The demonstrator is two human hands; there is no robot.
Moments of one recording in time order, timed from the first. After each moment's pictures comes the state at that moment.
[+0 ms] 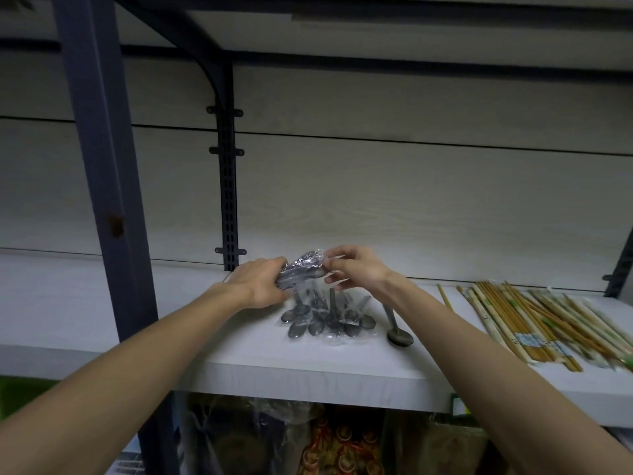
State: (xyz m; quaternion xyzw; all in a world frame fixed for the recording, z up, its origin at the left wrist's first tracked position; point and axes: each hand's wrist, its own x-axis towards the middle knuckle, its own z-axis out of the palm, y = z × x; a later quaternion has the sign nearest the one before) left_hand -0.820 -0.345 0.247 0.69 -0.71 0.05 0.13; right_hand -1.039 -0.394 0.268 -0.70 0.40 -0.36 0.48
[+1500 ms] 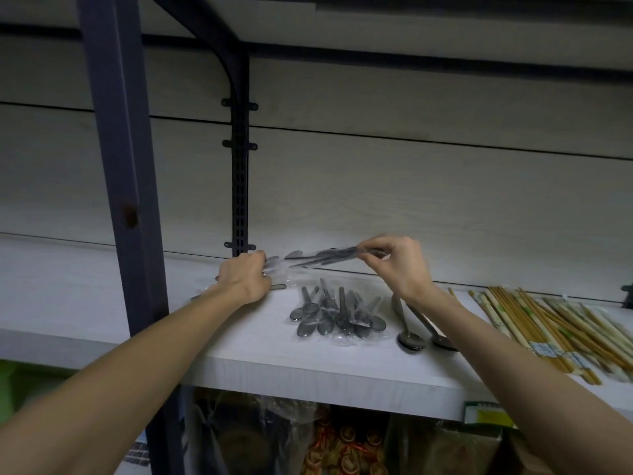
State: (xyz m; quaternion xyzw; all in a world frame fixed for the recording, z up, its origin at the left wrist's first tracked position) left_hand -0.788 -0.356 0.228 0.77 -0.60 0.11 0.17; right_hand -1.075 -0.405 0.267 -0.81 0.36 -0.46 0.04
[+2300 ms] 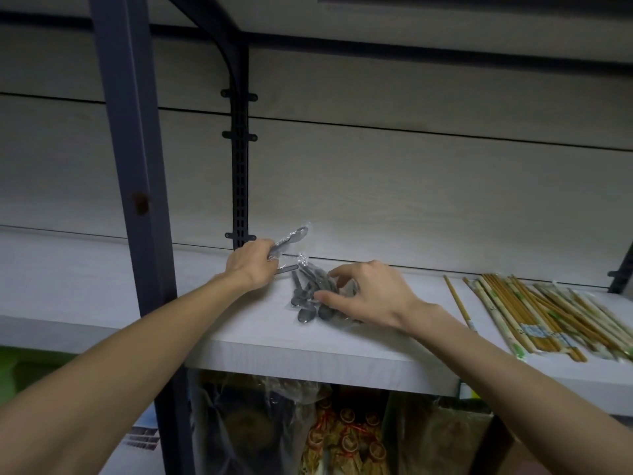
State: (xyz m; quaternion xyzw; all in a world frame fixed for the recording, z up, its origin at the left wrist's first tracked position) left_hand -0.797 -0.344 0.235 0.73 -0.62 0.04 0.27; right_hand -1.051 -0.323 0.252 -0.89 0.39 -0.22 -0.07
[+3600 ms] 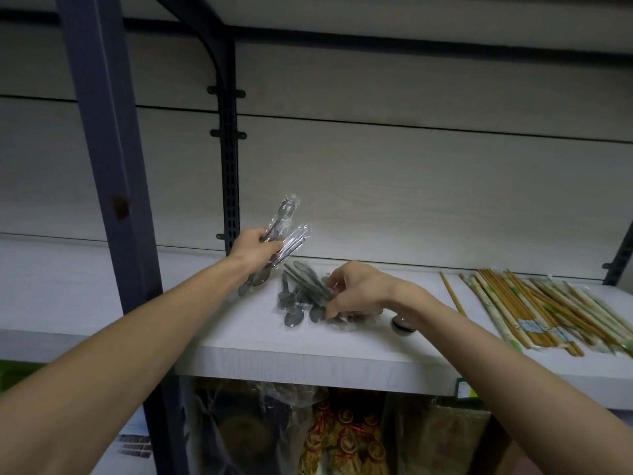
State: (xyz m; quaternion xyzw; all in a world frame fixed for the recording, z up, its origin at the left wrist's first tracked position) left_hand -0.805 -0.367 0.248 0.65 -0.52 -0.22 0.52; right_hand -1.038 -0.330 0.270 -0.84 0.50 -0.07 0.19
